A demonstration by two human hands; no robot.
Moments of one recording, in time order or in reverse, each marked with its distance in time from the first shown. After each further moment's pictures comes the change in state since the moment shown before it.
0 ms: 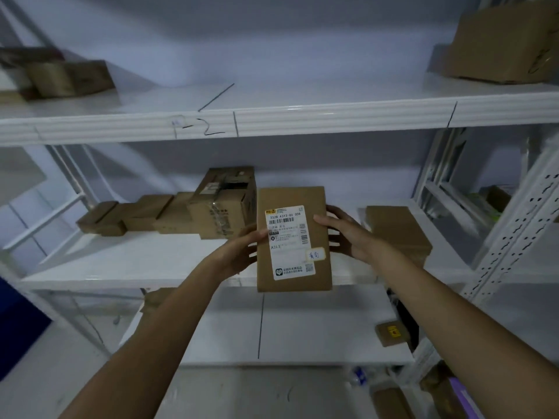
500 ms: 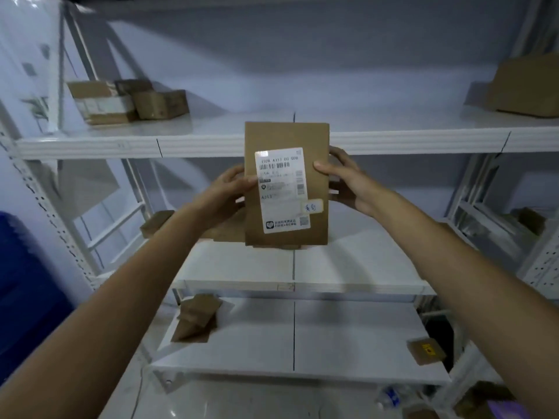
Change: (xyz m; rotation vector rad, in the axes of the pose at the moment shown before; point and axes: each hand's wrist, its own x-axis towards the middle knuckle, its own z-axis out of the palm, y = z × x) left_hand -0.148 0.150 -0.128 0.176 0.000 0.347; right_hand -0.045 -0.132 0.205 -0.072 -0.028 -0.351
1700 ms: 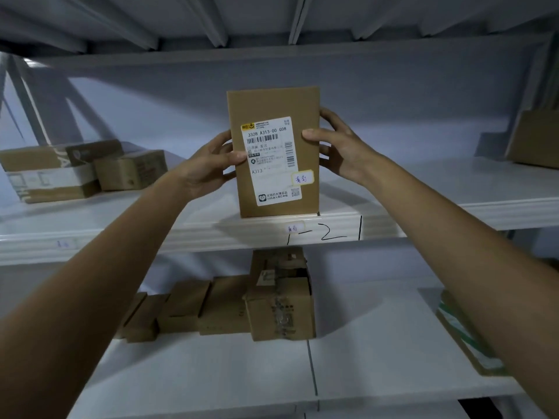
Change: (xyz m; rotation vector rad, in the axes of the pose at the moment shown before) left_hand 0.227 0.109 -0.130 0.059 -0.129 0.195; right_hand 0.233 -0.109 0.004 -0.010 0.037 -0.298
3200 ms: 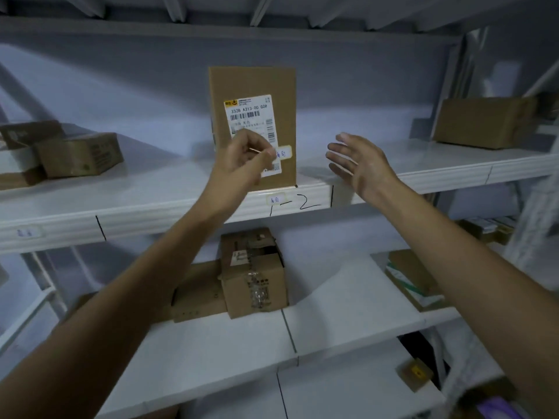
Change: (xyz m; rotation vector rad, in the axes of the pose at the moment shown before) left_hand -0.083 -0.008 0.103 0.199 0.131 0.356; right_hand -0.122 0.007 -0.004 0.096 0.529 0.033
